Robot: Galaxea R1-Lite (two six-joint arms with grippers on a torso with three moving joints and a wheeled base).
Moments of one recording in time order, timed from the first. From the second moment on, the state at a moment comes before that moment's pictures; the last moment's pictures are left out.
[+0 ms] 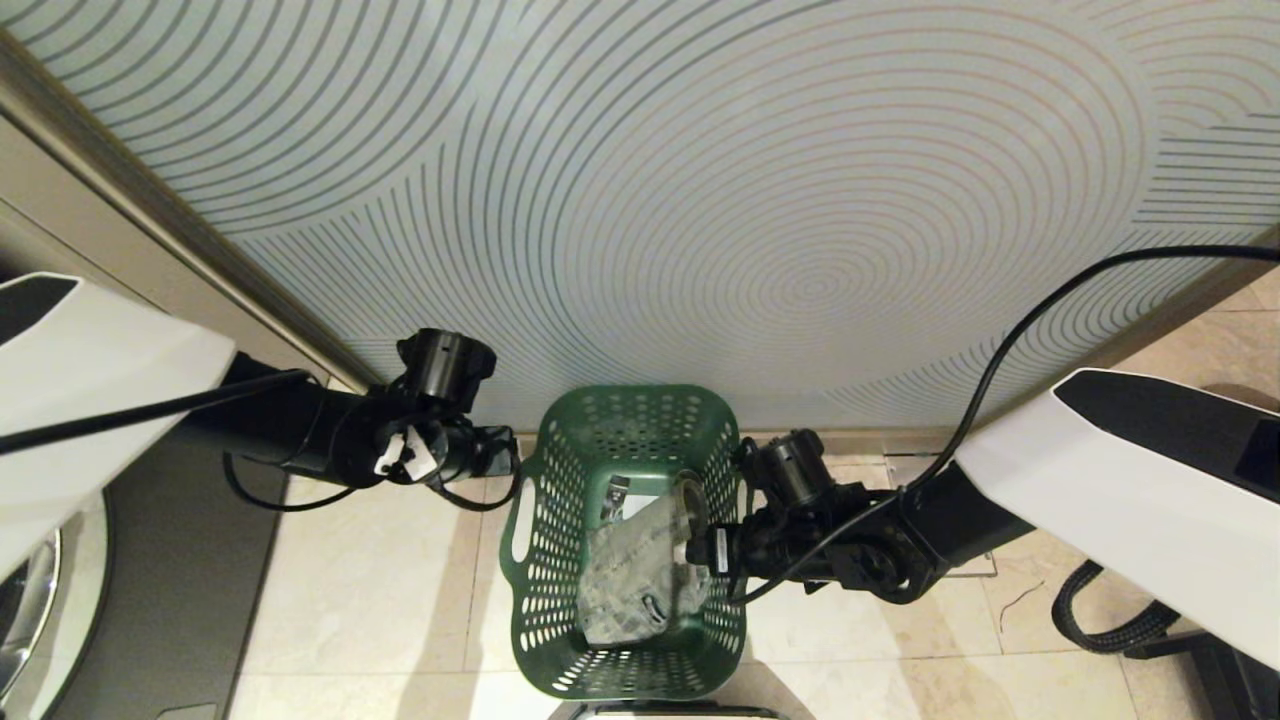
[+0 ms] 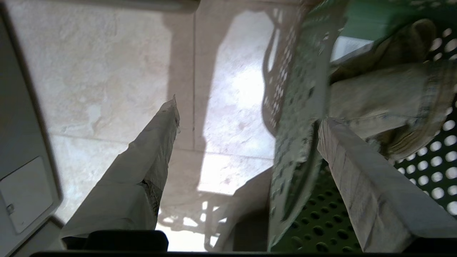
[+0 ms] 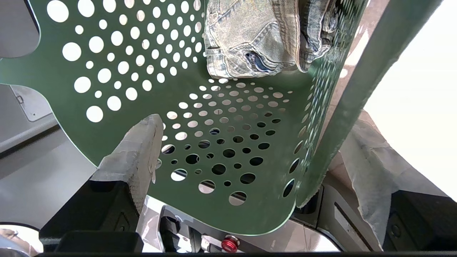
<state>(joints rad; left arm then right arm) -0.35 2.06 -1.23 -0.11 0.32 -0.24 0.57 2.27 -1.16 -0.36 0.05 0.46</state>
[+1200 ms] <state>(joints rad) -0.33 2.04 -1.00 -0.26 0.23 -0.16 0.59 2.28 -1.15 -0.37 0.03 0.46</state>
